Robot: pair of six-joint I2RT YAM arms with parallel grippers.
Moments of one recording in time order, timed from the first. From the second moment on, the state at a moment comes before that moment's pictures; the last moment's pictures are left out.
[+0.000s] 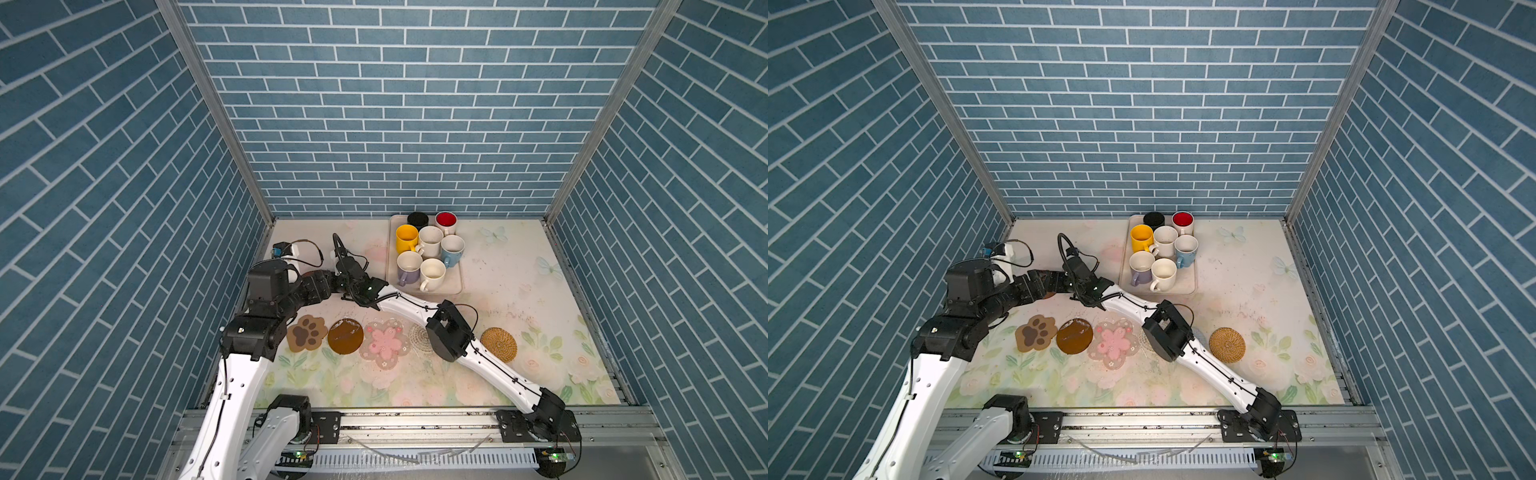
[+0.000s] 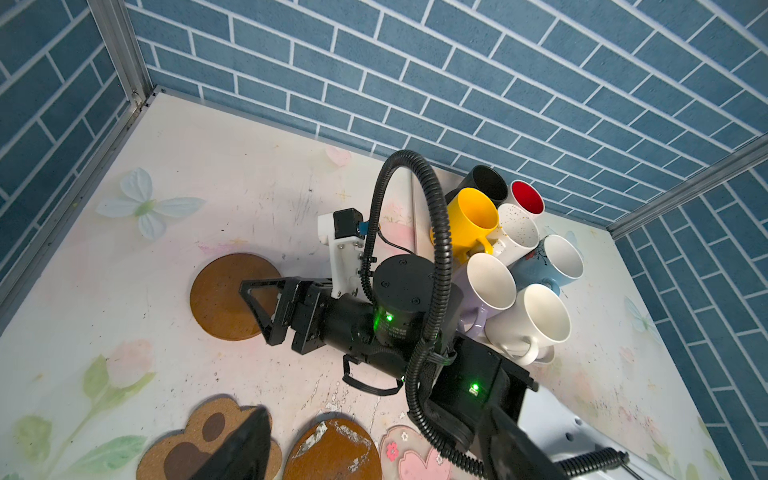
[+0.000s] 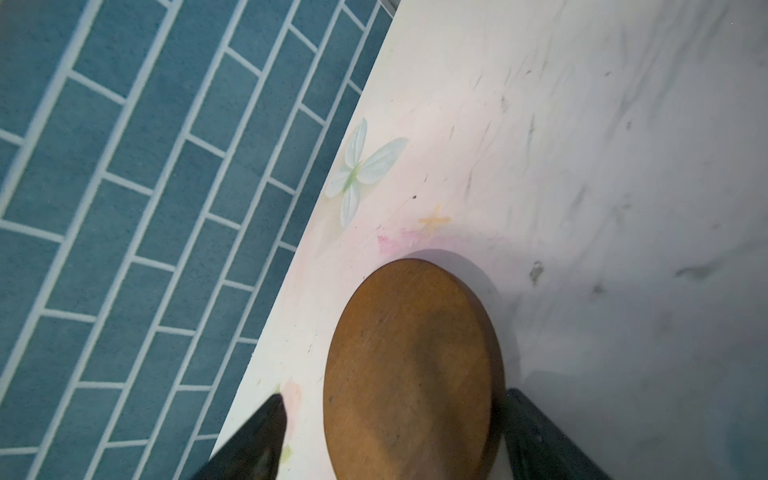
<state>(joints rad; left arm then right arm) -0.10 0.83 0.98 -0.69 0.13 -0.36 1.04 2.93 2.63 -0.08 -0.16 0.83</state>
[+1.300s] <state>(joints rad) -0.02 1.18 1.37 -0.79 0.04 -0.35 1.02 2.36 1.90 0.17 -0.27 0.51</state>
